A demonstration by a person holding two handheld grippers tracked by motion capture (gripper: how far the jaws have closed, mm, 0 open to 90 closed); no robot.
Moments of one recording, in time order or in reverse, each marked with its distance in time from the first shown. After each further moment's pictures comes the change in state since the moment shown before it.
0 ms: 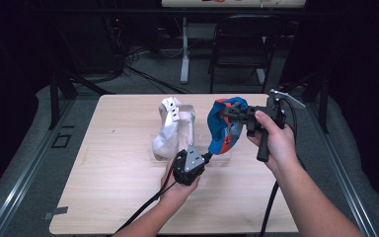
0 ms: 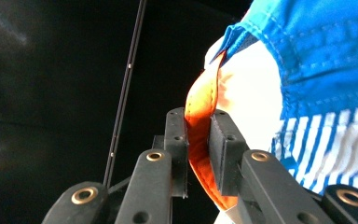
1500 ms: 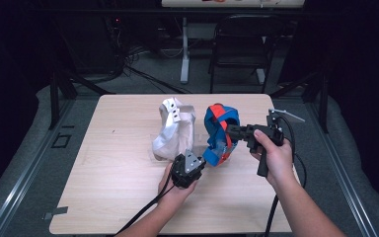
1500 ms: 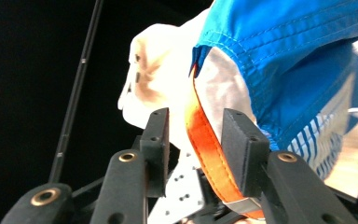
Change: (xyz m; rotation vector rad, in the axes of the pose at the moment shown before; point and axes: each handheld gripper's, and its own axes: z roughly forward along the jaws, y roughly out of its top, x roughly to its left) left arm 0.004 -0.031 0.009 0.119 0.061 -0.036; right arm -0.050 -0.016 -0.006 -0.026 -0.160 -0.090
